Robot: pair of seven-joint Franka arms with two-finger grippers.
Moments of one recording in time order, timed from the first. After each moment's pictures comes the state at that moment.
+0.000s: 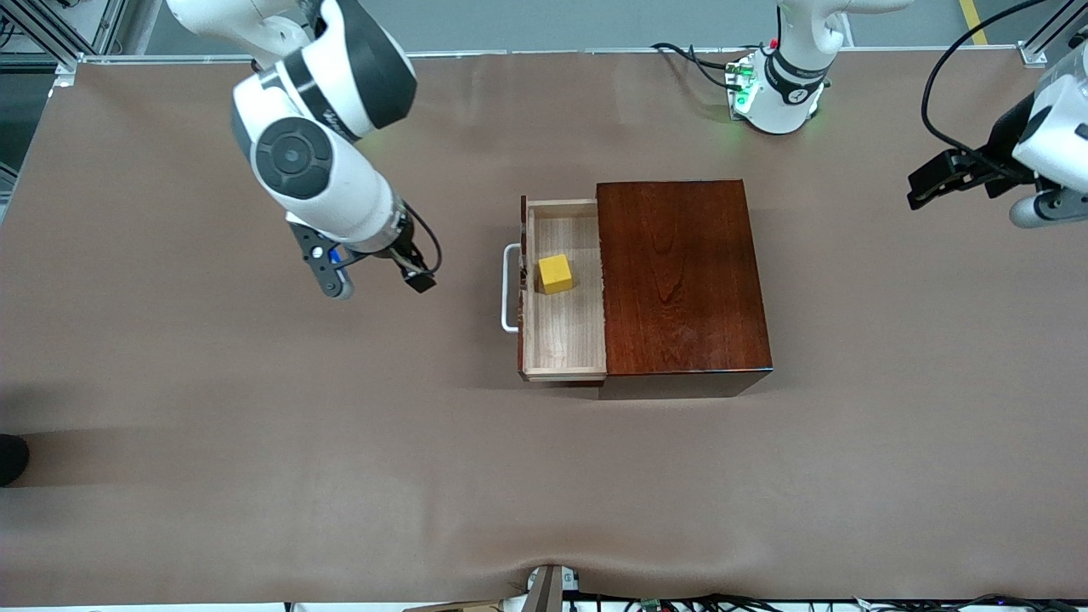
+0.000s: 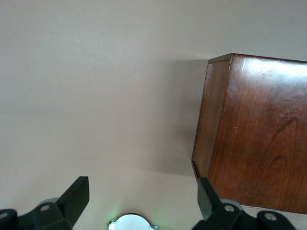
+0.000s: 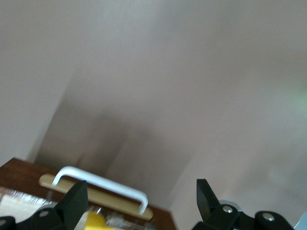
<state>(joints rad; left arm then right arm) -0.07 -0.03 -0.04 -1.52 0.03 1.42 -0.23 0.52 0.30 0.01 -1.55 0.18 1.72 1.60</state>
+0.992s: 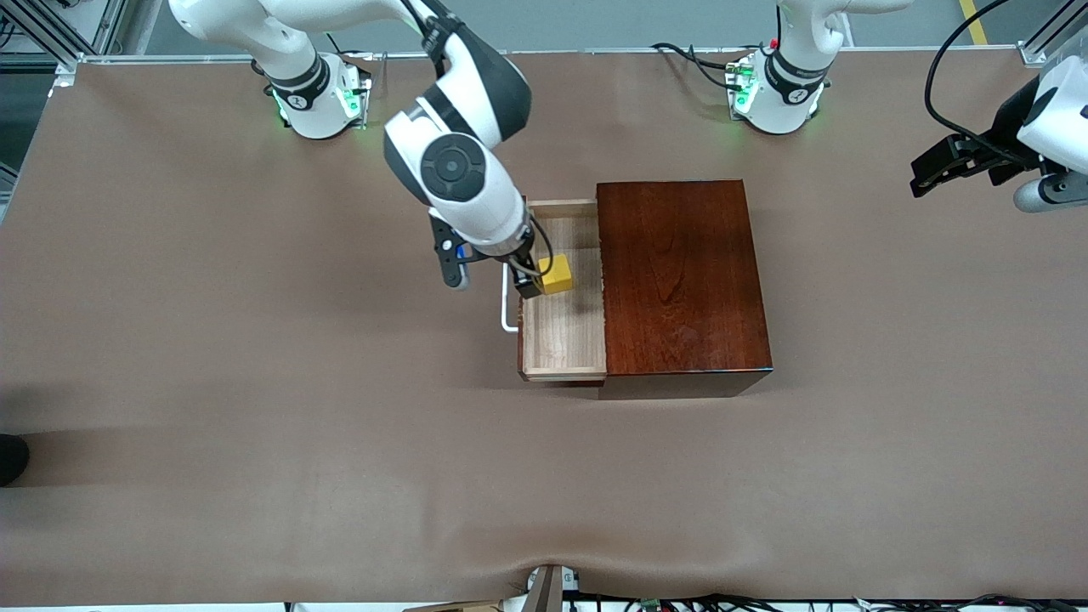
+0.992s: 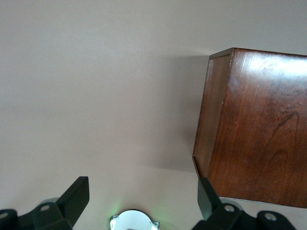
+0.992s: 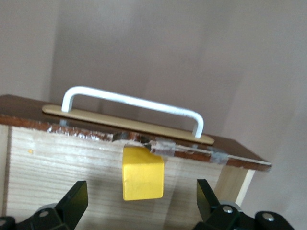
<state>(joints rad) -0.07 -0.04 -0.04 -1.54 0.03 1.41 -0.23 0.71 0.53 0.01 -1.42 0.23 1.94 1.97</state>
